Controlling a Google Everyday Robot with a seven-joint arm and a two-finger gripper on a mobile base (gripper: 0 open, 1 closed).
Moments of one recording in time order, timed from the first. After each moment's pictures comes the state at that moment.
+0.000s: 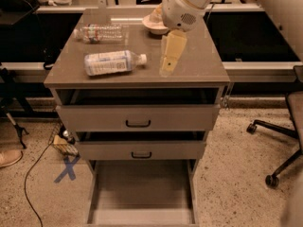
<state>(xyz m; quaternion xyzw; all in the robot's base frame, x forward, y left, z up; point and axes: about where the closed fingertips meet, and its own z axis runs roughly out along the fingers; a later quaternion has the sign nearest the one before) 0.607 -0.025 0.951 -0.74 0.62 0.07 0.24</state>
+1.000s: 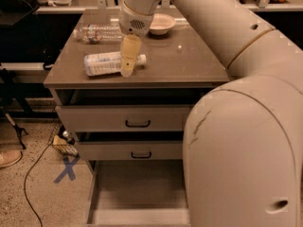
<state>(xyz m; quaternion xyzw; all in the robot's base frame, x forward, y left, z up) 0.662 0.074 0.898 -0.74 0.65 0.09 0.17</state>
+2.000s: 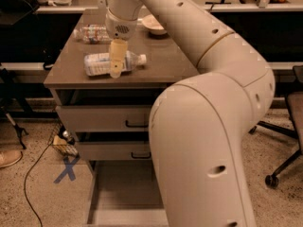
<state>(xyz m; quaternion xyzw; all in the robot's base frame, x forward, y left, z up) 0.693 0.111 0.870 -0.75 0.64 0.09 0.16</state>
